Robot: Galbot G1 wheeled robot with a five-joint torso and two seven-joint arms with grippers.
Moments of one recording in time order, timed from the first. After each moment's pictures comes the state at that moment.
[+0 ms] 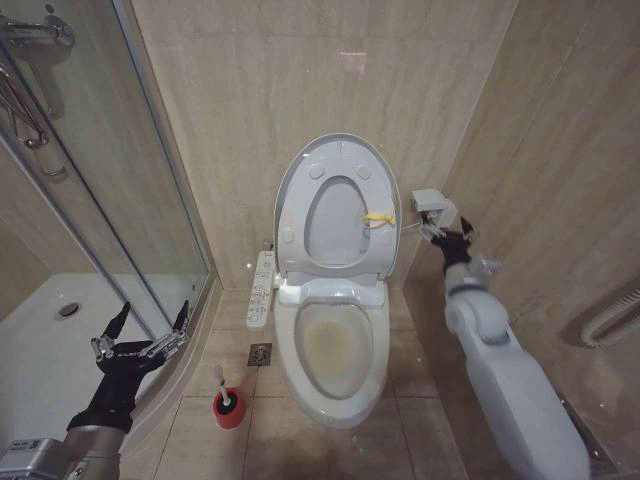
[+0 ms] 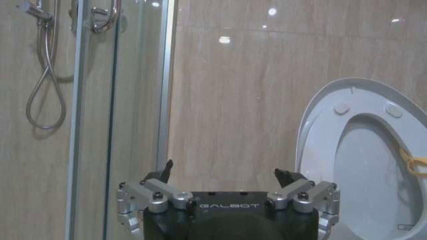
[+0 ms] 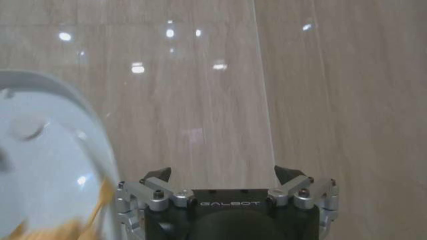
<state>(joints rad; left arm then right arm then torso) 1.80 -1.17 -0.77 -2.49 -0.50 0.00 -0.17 -0.74 1.17 0.50 1.70 0.47 -0.08 0.29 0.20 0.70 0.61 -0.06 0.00</state>
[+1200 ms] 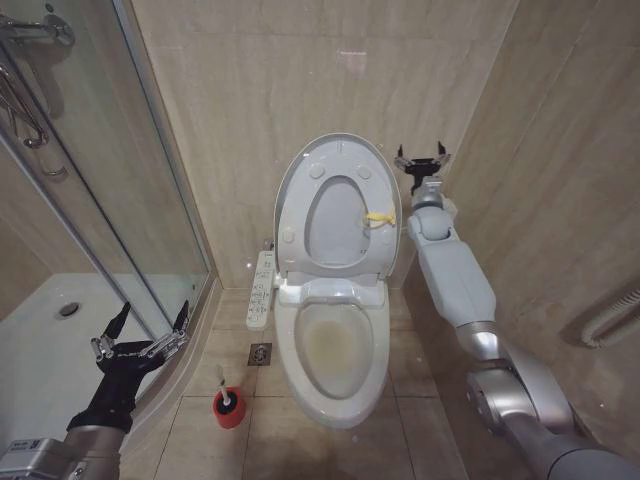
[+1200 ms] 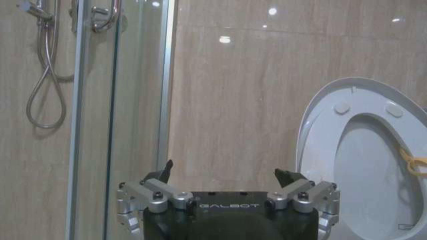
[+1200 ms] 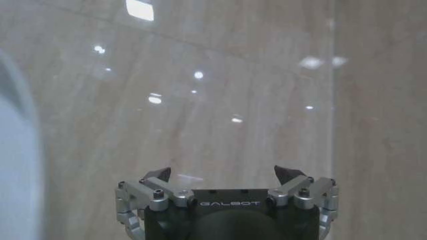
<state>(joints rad) 1.80 -1.17 -0.77 -2.49 -0.50 0.00 -0.17 -0.14 1.30 0.34 1.01 0.08 0.15 0.20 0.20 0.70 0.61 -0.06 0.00</state>
